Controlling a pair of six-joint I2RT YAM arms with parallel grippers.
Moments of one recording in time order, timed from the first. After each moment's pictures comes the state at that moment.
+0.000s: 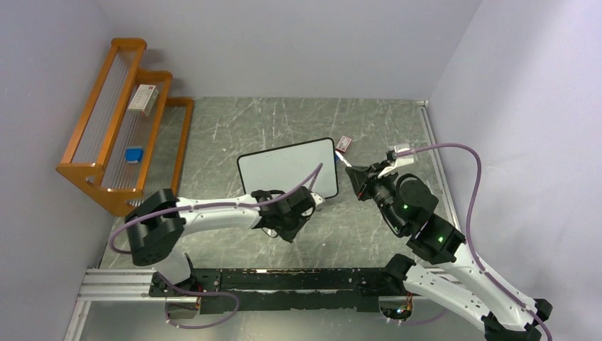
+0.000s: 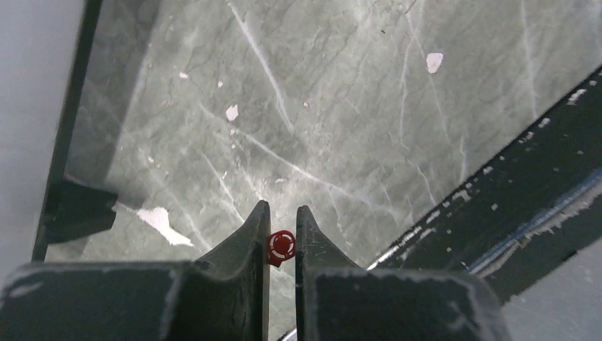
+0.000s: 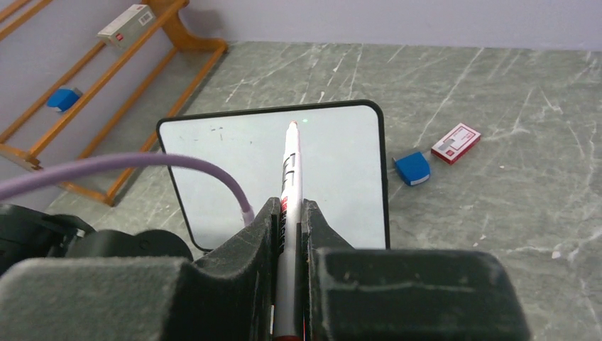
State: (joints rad) left arm -1.13 1.59 0.99 -0.51 -0.02 -0.33; right arm 0.84 0.58 0.79 -0.29 0.39 0.29
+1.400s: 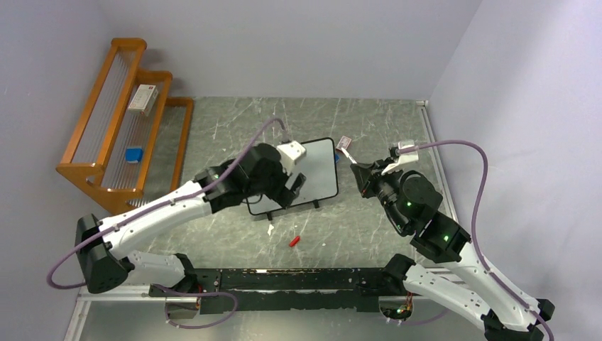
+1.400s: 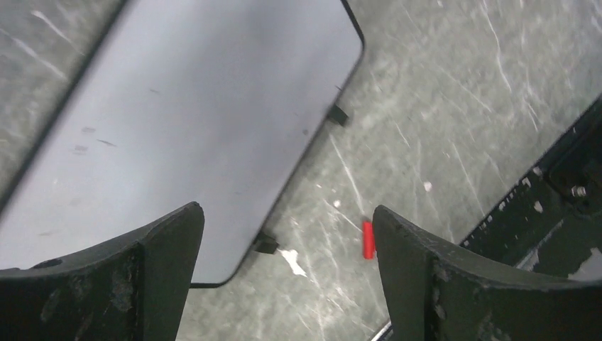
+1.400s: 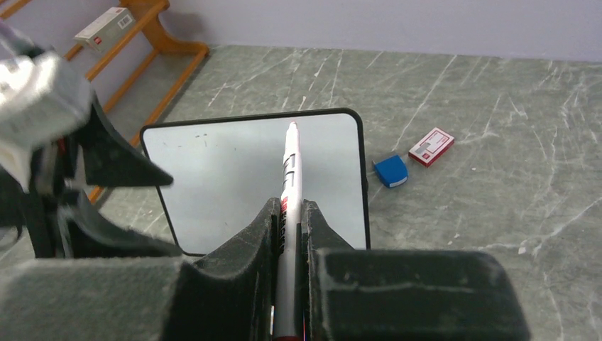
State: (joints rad) left arm -1.01 1.29 1.16 -0.53 -0.15 -0.14; right arm 0.84 0.59 0.86 -0.35 0.44 0.26
